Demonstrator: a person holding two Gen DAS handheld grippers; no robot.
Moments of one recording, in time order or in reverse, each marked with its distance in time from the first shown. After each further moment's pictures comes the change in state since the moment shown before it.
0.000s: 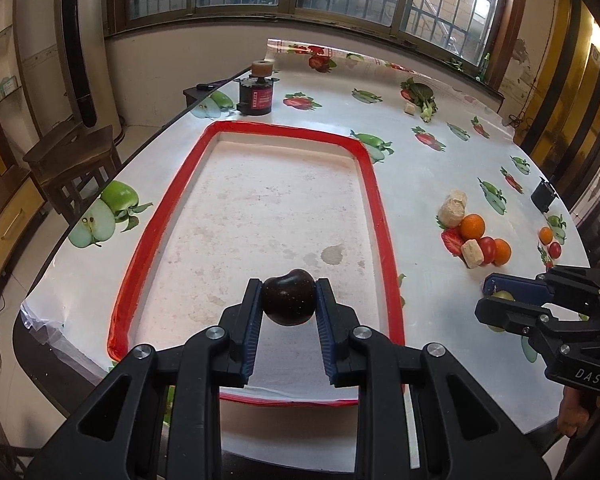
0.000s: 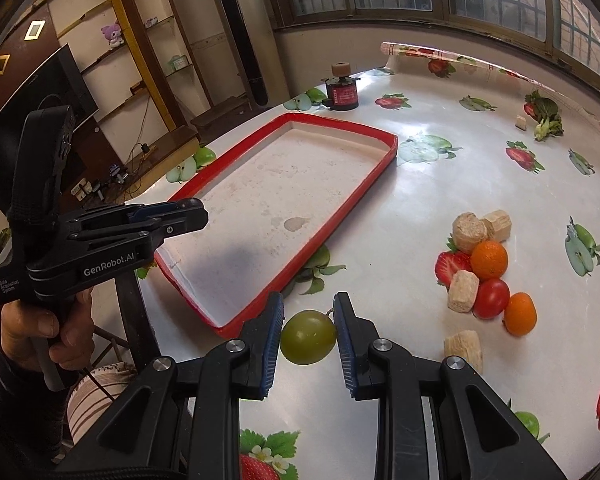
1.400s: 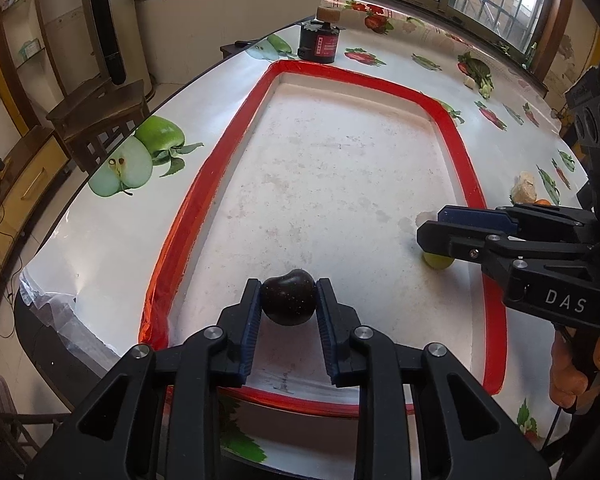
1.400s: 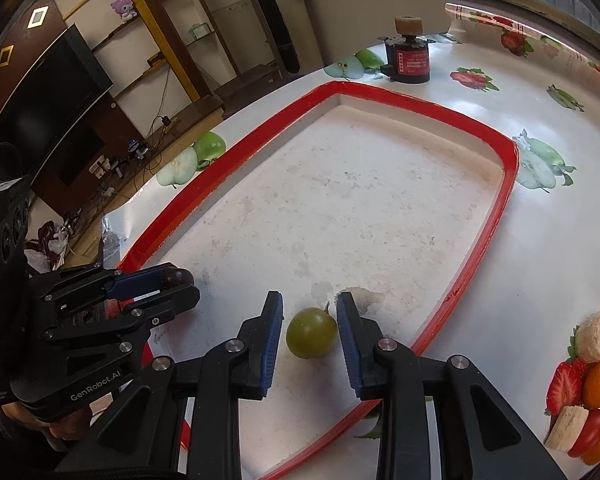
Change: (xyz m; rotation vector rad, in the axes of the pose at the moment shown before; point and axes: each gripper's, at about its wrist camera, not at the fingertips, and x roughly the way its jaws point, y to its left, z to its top) left arm 0.044 0.044 -0.016 -0.076 0.139 0.094; right arm 0.126 0.022 0.065 -0.033 0.123 0.113
